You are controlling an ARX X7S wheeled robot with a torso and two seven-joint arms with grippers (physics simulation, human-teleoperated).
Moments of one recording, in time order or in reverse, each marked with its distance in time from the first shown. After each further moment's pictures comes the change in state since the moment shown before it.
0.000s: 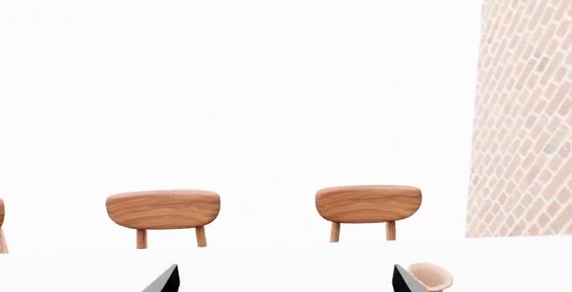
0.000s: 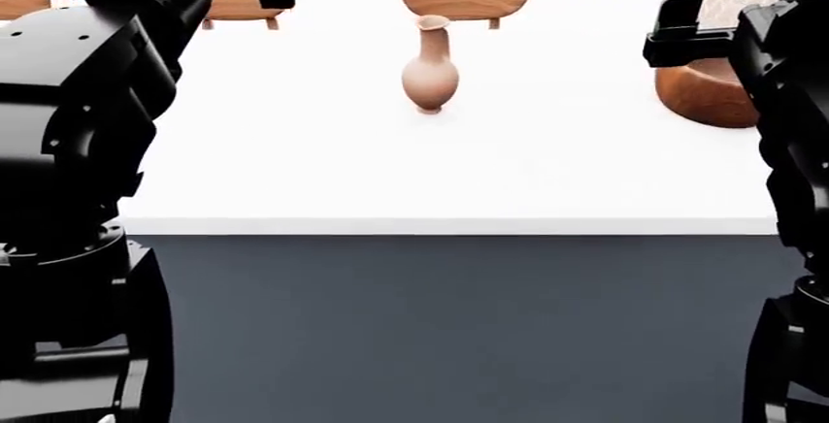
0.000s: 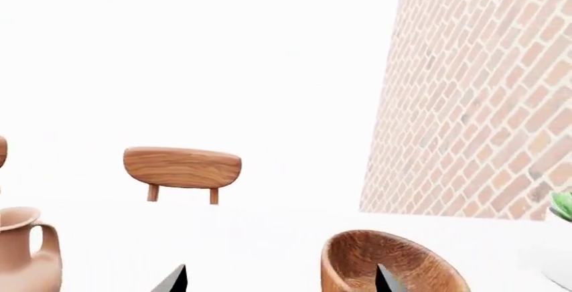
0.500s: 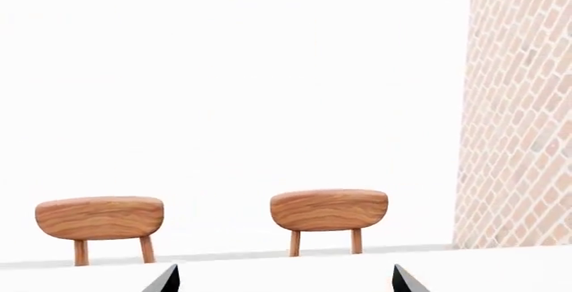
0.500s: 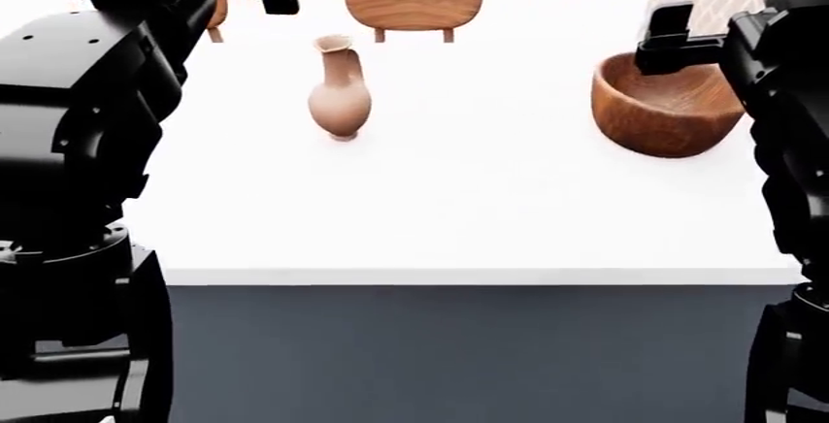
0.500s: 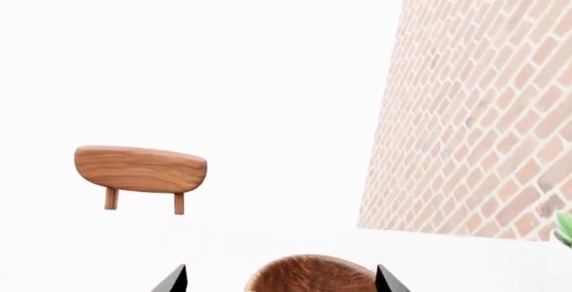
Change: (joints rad) left arm 0.004 -0.004 0.014 -0.029 -0.009 0.024 0.000; right arm -0.020 0.007 -0.009 -0.003 0.017 -0.023 -0.026
